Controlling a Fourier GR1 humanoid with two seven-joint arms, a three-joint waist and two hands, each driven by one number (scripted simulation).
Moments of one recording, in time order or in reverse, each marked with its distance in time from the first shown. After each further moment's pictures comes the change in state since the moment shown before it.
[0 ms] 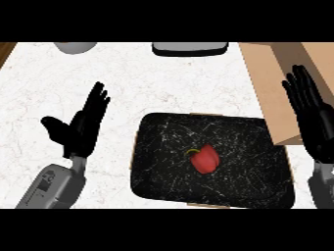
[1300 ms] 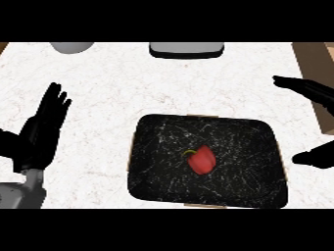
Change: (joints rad) left arm 0.142 0.136 0.108 -0.267 -0.017 0.051 0.160; right arm -0.113 -0.433 0.112 -0.017 0.385 0.372 -0.161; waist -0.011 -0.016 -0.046
